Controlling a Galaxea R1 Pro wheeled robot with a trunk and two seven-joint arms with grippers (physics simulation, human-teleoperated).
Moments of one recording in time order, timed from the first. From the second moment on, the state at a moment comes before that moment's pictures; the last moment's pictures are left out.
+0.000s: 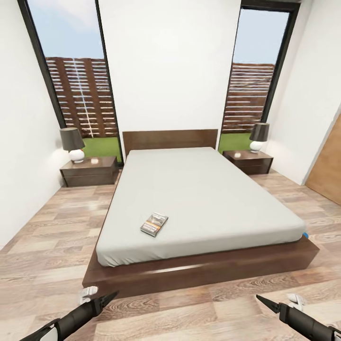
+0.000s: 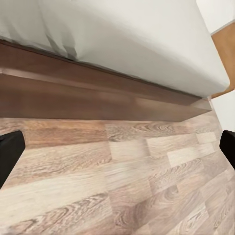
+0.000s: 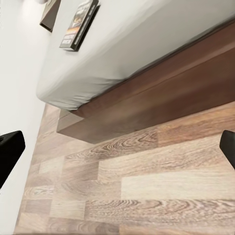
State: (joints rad) left arm -0.56 0.25 -0.13 -0.03 0.62 -0.10 -0.99; right arm -0.58 -0.45 0.14 0.04 -0.66 -0.03 1.24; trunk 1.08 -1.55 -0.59
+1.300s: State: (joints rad) left arm -0.56 0.23 -0.13 -0.03 0.62 -0.10 -0.97; right arm -0.57 -0.46 0.14 0.04 -0.66 -0.03 1.24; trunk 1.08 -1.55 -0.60
